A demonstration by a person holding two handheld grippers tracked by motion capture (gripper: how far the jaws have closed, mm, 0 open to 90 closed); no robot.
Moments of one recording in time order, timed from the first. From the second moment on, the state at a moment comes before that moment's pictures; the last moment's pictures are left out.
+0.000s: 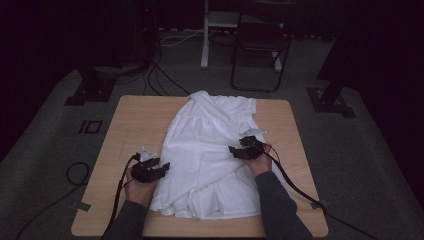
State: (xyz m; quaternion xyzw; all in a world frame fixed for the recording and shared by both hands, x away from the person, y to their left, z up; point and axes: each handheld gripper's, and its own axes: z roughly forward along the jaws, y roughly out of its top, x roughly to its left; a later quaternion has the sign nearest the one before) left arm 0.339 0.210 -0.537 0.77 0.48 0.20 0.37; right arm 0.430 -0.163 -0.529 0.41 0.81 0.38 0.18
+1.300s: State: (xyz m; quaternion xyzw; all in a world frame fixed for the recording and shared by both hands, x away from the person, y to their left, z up) left arm 0.302 0.182 -0.532 0.81 0.41 0.19 0.38; right arm 0.319 -0.289 -0.538 0.44 0.78 0.39 0.22
